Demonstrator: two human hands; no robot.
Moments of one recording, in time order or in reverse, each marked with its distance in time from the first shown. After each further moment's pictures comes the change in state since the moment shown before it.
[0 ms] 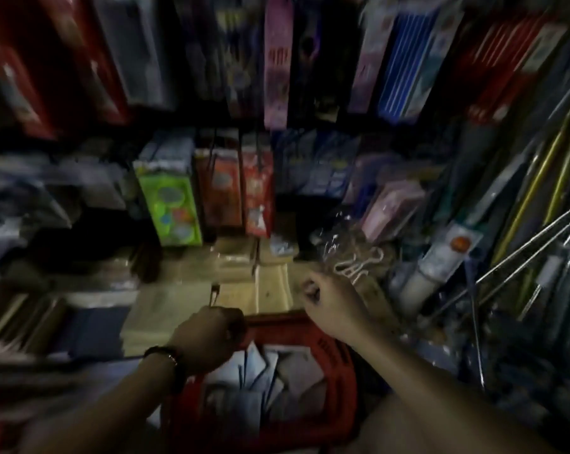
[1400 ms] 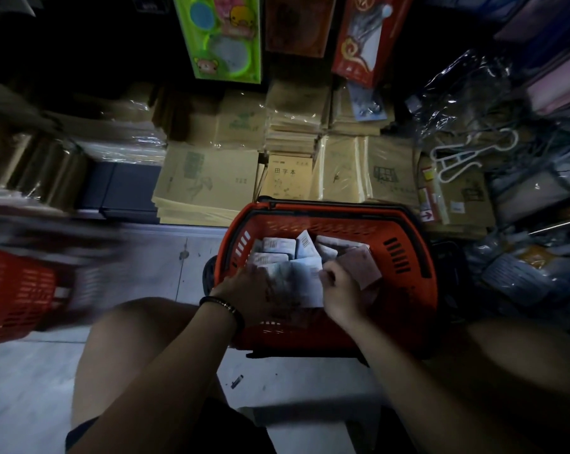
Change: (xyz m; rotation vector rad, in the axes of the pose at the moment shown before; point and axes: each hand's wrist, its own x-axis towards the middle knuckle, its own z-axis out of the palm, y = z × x) left_hand 0.006 -0.153 0.178 -0.192 -0.448 -0.329; right_hand -0.051 0.093 0.314 0.299 -0.159 0.520
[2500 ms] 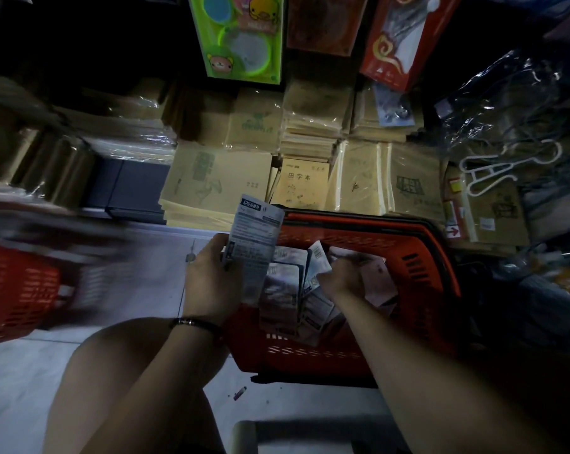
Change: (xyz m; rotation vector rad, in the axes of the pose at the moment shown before) left_hand -0.007 -0.015 -0.041 -0.491 0.776 -0.156; right_hand 0.087 -0.008 0.032 -0.373 -0.065 0.277
